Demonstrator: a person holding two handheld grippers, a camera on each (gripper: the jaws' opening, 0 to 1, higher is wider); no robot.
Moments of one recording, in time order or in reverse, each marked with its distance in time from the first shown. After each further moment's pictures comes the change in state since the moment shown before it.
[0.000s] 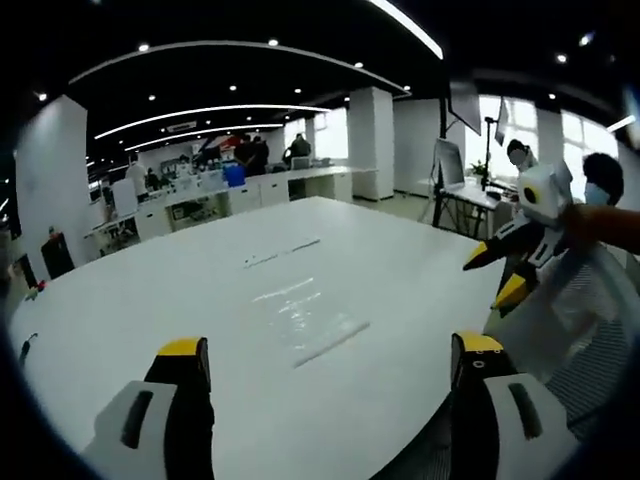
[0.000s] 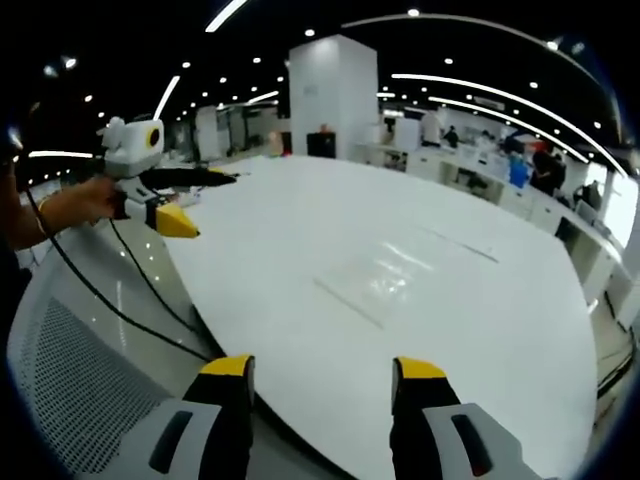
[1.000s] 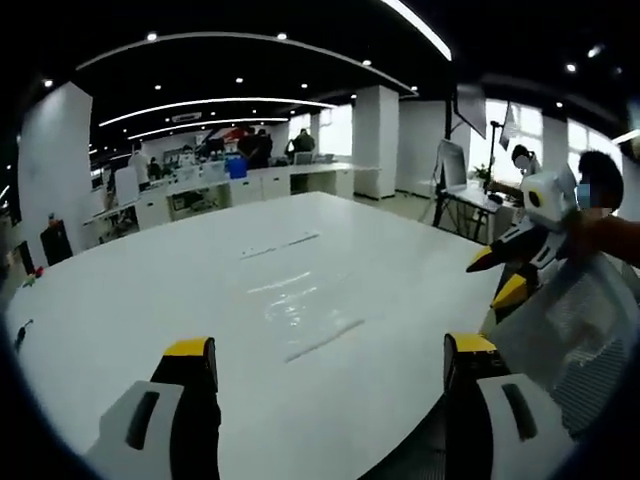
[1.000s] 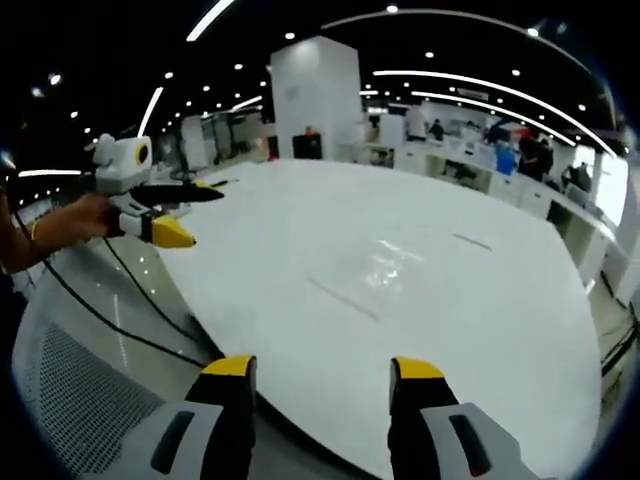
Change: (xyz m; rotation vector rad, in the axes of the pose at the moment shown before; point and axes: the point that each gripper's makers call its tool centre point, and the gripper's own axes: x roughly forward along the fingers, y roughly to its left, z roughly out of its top) left arm 0.003 -0.005 -0.003 -0.031 0.011 -0.005; right arm -0.006 -0.003 -0.004 0.077 -0.015 -0.026
